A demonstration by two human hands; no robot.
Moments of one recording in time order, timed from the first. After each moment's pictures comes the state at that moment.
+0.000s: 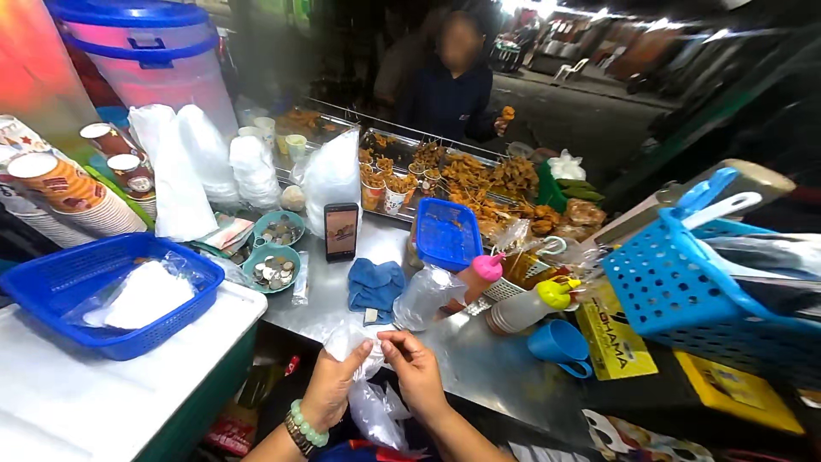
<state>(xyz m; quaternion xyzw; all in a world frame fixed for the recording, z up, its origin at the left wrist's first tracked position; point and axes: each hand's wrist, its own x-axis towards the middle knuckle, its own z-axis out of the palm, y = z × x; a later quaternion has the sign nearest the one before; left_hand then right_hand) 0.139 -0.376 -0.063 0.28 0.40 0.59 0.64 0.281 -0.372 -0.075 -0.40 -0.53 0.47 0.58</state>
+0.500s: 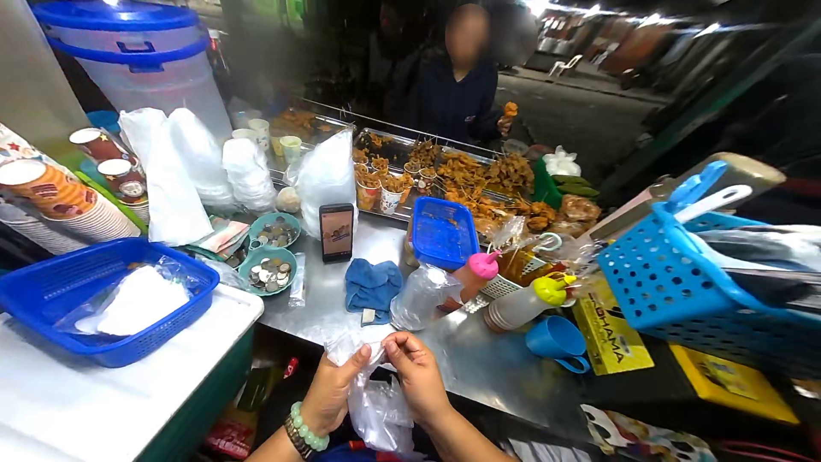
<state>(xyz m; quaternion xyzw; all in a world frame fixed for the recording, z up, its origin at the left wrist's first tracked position) 0.138 -0.381 -0.063 0.28 0.34 0.57 0.69 0.282 -0.374 -0.072 -0.37 -0.43 0.56 0.60</state>
